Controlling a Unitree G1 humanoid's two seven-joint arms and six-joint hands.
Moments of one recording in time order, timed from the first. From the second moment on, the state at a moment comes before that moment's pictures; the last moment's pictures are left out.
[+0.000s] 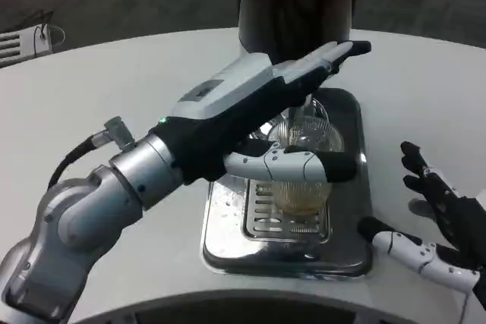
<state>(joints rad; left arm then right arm) -0.72 0.52 -0.19 0.05 0.23 -0.34 -0.42 -0.02 -0.21 -0.18 -0.47 -0.22 0.16 0.34</state>
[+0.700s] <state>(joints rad) -0.70 0.55 -0.19 -0.01 0.23 -0.30 -0.42 -0.12 -0.23 -0.08 -0.31 -0.21 0.09 0.20</state>
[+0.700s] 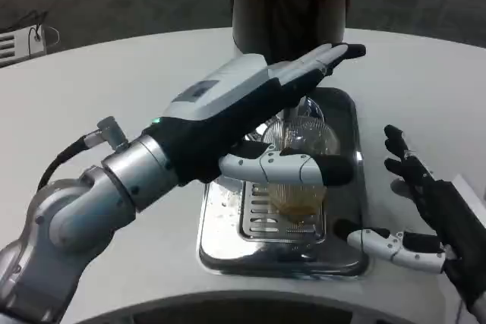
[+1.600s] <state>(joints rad) -0.69 0.57 -0.17 -0.05 0.23 -0.28 -0.44 -0.27 -0.22 -0.01 -0.16 -0.21 0.07 0.13</state>
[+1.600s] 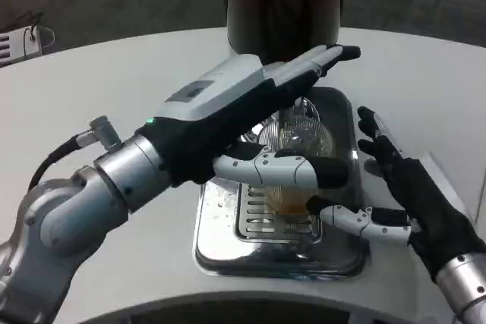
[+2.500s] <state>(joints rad) -0.63 0.59 -0.13 -0.13 0.23 -0.25 -0.45 -0.35 -0.20 0.04 -0.08 -0.21 0.07 0.11</state>
